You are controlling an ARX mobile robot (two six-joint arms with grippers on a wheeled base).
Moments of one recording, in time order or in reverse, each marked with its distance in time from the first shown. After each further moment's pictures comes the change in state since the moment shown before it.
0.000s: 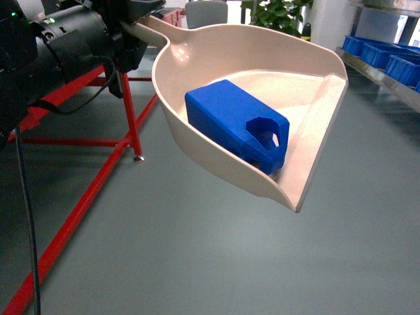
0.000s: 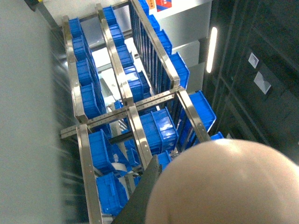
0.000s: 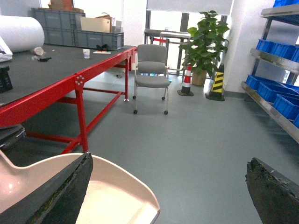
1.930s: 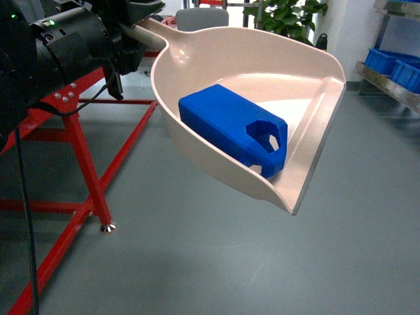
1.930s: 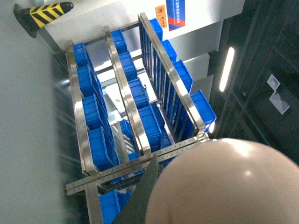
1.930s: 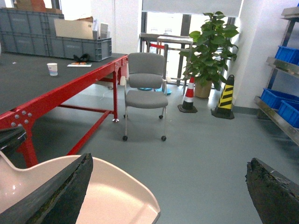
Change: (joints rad) left arm 0.000 0.000 0.000 -0.003 0.001 0.000; right arm 0.000 -0.001 0.000 0.001 0.000 0.000
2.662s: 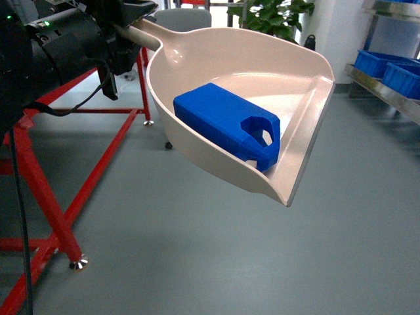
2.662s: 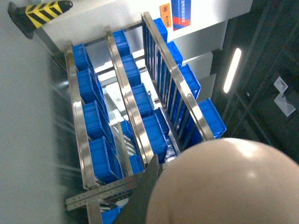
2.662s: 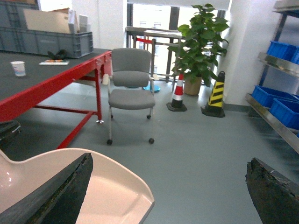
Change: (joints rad) left arm 0.010 0.001 0.000 -0.006 -0.011 0.001; right arm 0.000 0.009 0.000 -0.005 -0.003 0.000
